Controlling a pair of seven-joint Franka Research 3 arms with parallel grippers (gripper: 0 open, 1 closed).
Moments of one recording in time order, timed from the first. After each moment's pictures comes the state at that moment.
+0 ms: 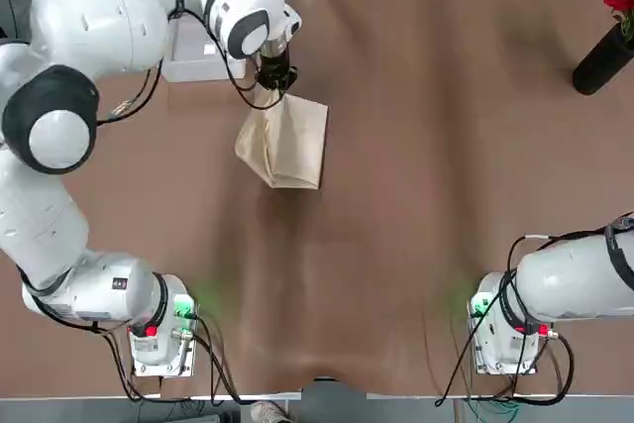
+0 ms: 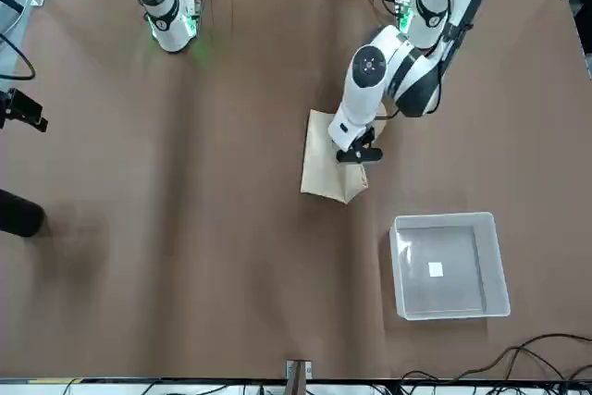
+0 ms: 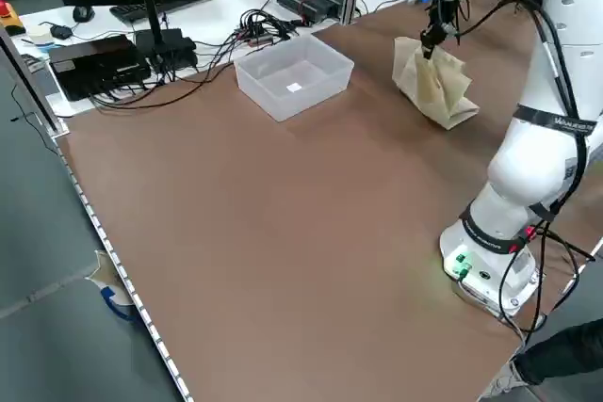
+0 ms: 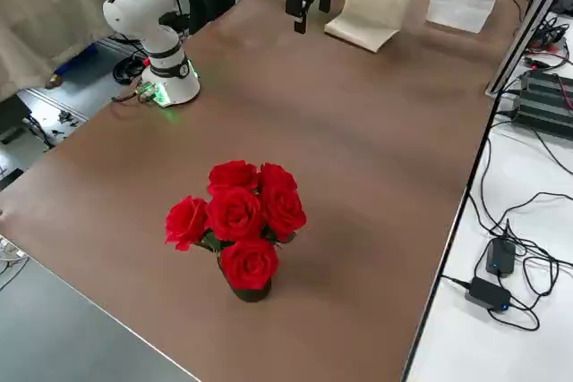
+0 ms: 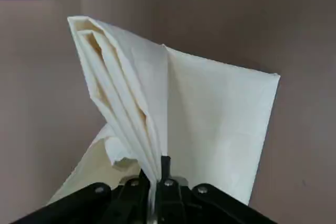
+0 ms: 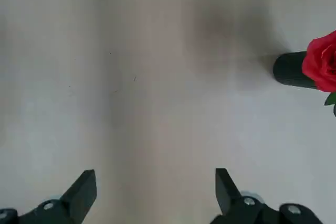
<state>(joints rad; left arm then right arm) -0.08 0.39 -0.66 -1.91 0.26 2.16 -0.85 0.01 0.07 -0.11 -1.46 -0.03 1.51 -0.03</state>
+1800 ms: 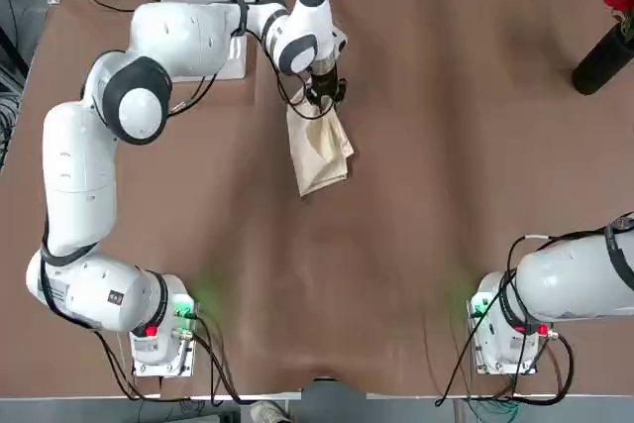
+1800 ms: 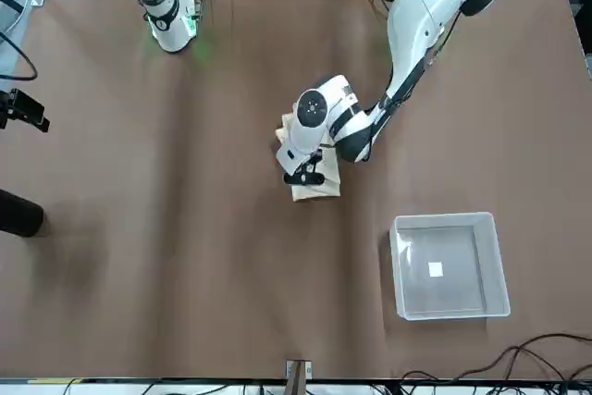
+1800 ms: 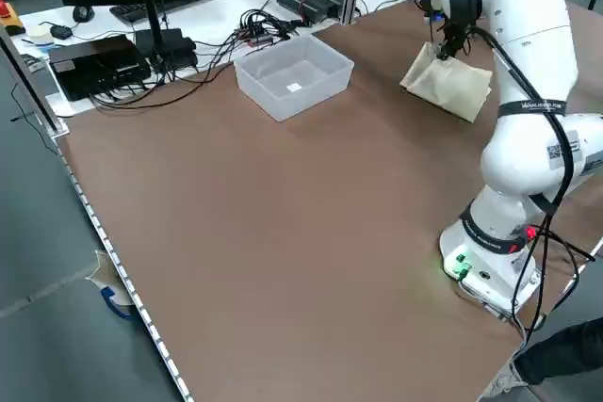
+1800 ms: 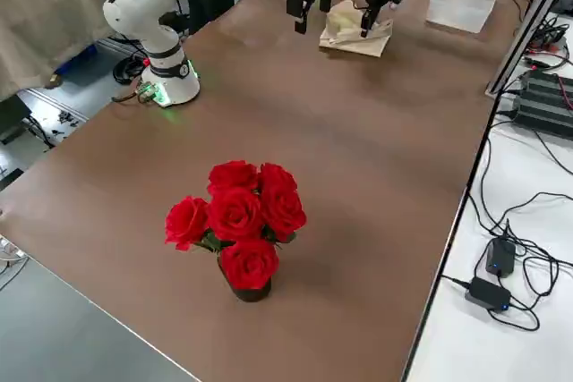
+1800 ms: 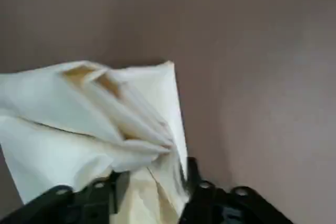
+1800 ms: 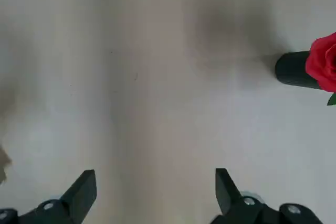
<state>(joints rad) -0.29 0.82 -0.64 -1.51 0.39 2.24 -1.00 0.01 0.07 -0.11 -1.46 -0.03 1.51 -0.03</state>
